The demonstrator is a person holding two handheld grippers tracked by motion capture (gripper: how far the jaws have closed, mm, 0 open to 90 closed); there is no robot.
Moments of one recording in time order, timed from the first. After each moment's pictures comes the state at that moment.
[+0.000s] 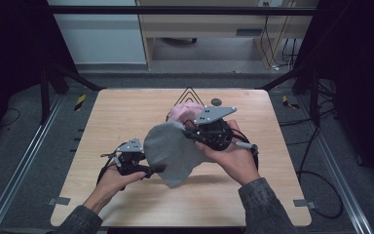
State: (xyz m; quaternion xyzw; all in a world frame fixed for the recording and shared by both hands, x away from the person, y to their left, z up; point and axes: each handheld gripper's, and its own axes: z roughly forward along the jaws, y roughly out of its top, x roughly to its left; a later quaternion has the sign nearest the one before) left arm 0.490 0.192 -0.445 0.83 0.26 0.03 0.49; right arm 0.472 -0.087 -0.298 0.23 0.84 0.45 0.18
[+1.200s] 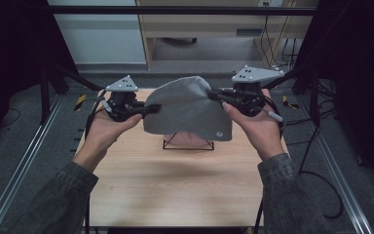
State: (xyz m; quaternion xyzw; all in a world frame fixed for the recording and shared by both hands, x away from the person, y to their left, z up) left arm 0.531 0.176 -0.258 0.82 0.25 0.15 0.49; right arm 0.506 -0.149 -0.228 0.29 0.76 0.54 0.23
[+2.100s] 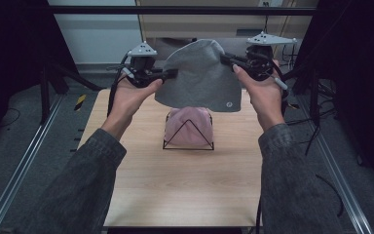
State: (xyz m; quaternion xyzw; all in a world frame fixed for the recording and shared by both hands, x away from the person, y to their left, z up) left arm 0.597 0.132 -0.228 0.78 0.26 0.19 0.53; right arm 0.578 -0.175 -0.203 0.34 0.71 0.56 0.27
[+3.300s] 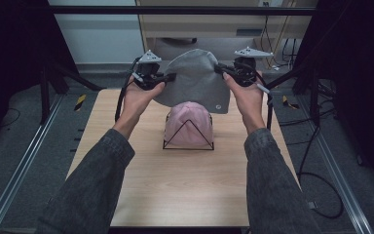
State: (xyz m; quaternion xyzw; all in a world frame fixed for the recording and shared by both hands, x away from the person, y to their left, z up) left arm 0.645 0.132 -0.283 0.79 0.29 0.21 0.50; right arm 0.634 -0.167 -0.271 0.38 0.70 0.55 0.25
